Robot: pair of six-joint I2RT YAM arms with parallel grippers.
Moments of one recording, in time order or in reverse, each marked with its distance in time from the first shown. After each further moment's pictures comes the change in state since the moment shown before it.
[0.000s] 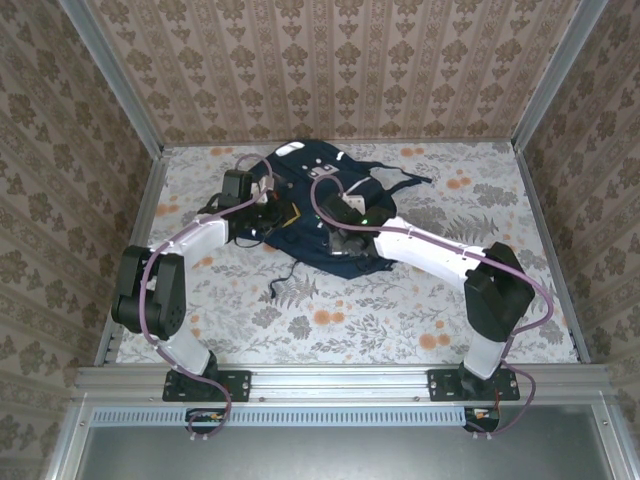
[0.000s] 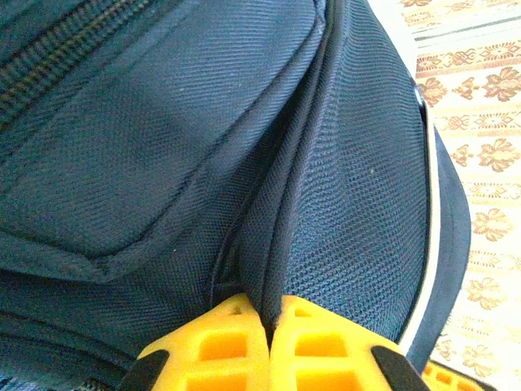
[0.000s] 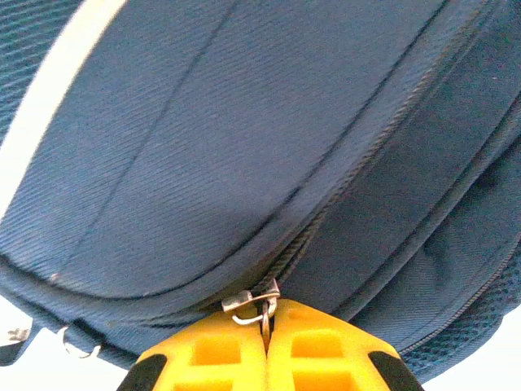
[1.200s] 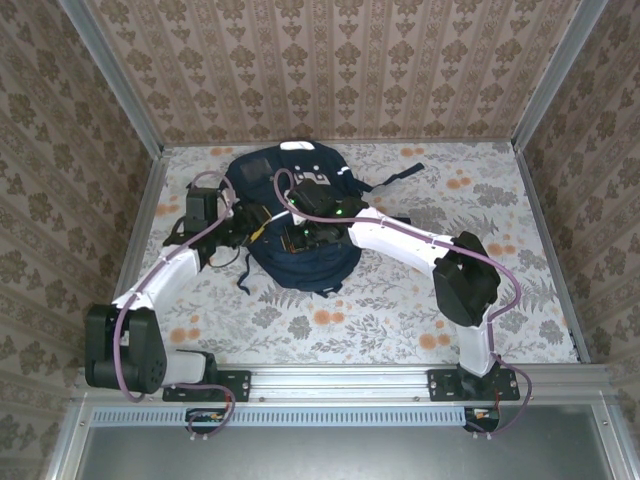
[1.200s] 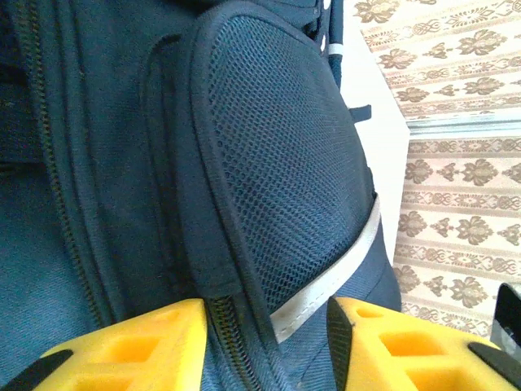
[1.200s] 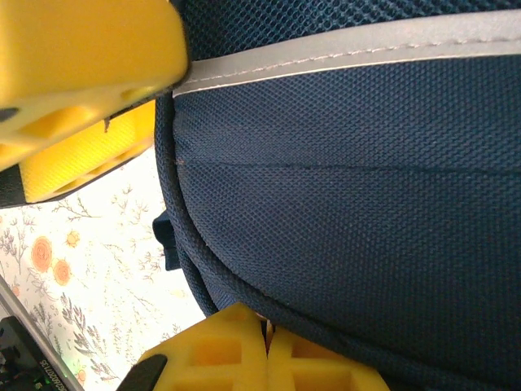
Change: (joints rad) left arm 0.119 -0.333 -0.232 -0.027 -0.074 -0.119; right arm 0.051 0.200 0.250 0.172 -0.538 -0.235
